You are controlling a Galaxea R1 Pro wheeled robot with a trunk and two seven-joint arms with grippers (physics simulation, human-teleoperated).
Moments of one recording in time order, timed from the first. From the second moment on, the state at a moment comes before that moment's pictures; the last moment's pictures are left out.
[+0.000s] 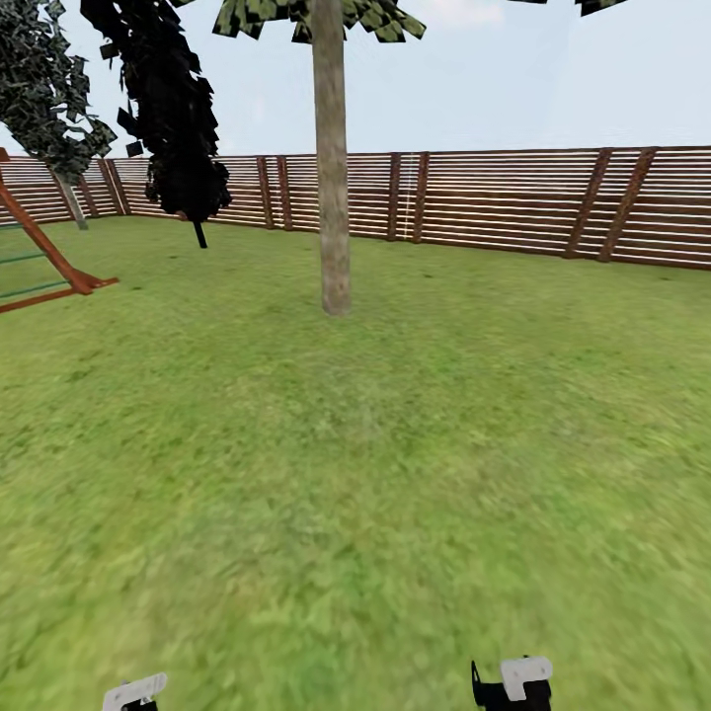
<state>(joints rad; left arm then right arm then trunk) -0.35 0.16 0.52 -0.15 -0.22 -0.41 -0.06 -0.41 -0.02 -0.27 -0.03 0.50 -0.62 -0.25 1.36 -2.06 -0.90</state>
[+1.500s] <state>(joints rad) -0.35 0.16 0.52 -0.15 -0.22 -0.41 -0.06 -0.41 -0.02 -0.27 -0.03 0.50 -0.62 -0.24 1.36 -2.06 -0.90</state>
